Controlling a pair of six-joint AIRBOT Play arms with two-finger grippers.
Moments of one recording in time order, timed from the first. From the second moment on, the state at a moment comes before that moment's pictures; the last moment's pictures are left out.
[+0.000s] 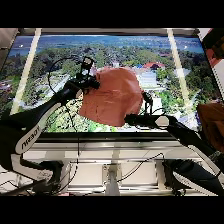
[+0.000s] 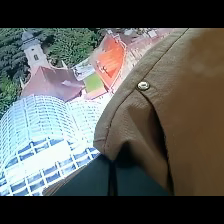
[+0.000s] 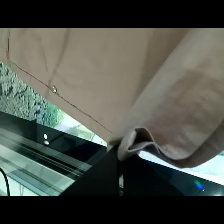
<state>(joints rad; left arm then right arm) -0.38 -1.65 1.15 1.80 -0.08 -1.64 0.51 -1.04 0.55 -0.88 0.54 1.62</state>
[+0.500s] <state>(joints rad) -0.39 -1.64 1.15 1.80 -0.05 -1.64 0.54 -1.03 0.54 -0.97 0.54 1.66</state>
